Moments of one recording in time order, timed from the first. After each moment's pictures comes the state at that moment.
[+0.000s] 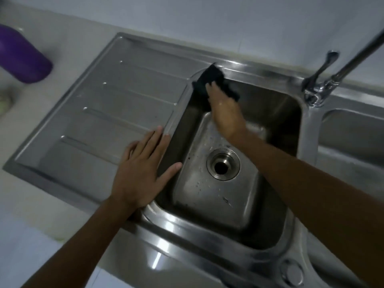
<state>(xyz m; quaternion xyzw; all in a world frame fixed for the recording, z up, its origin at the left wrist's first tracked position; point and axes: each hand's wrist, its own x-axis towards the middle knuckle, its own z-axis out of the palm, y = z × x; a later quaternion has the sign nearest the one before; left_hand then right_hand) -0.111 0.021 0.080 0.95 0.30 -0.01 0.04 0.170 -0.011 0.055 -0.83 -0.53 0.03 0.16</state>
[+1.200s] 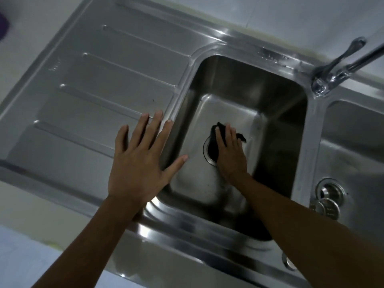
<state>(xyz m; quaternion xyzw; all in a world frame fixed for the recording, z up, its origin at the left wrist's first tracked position) -0.112 0.038 0.075 0.95 0.31 0.01 0.02 0.112 -0.098 -0.058 -0.88 -0.45 0.15 0.04</state>
